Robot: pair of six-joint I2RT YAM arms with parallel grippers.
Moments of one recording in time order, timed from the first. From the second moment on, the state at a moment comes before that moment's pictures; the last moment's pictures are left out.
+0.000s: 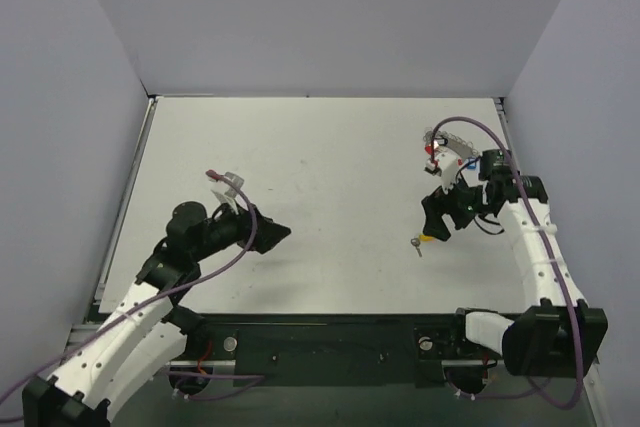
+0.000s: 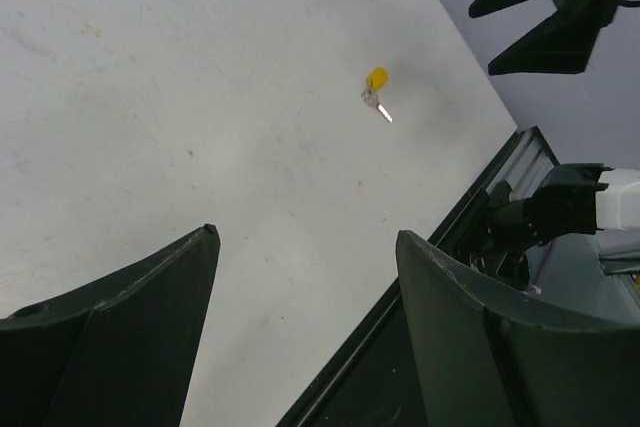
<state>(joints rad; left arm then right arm) -0.41 0.61 0.49 -0.08 0.46 -0.52 -0.01 1.24 1.08 -1.04 -0.48 -0.71</state>
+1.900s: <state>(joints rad) -0.93 2.42 1.76 0.03 0.55 -0.70 -0.48 1.35 1.03 -1.22 -0.92 -0.69</state>
